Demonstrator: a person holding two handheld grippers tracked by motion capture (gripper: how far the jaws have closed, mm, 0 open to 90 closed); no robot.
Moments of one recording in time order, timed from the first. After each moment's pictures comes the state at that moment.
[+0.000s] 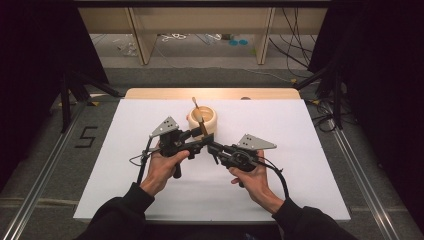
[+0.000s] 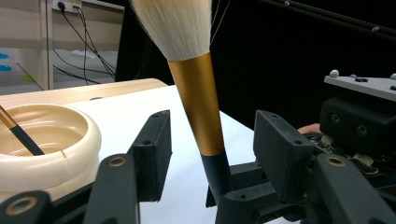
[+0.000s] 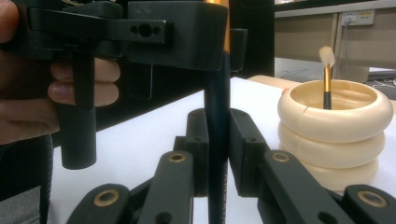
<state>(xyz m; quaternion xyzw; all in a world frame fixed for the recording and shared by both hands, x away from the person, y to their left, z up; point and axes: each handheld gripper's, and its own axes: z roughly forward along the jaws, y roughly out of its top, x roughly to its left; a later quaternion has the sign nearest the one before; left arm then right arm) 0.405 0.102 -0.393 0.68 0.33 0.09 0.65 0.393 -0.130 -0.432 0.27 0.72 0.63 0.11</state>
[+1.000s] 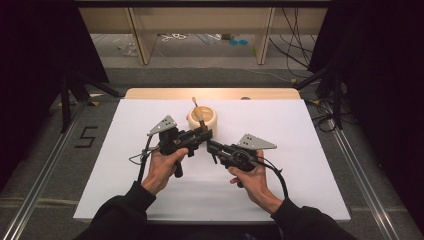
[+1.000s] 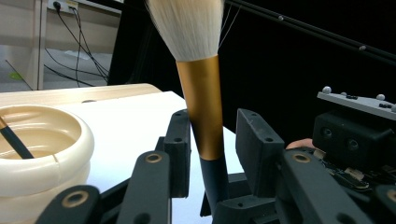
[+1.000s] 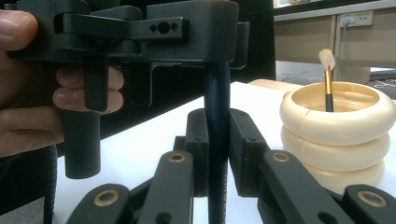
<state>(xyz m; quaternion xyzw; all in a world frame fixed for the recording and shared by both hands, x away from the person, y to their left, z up) 0.409 0.103 -0.393 0.66 0.34 0.06 0.67 0.392 -0.129 -0.431 0.28 0.71 0.64 0.10</state>
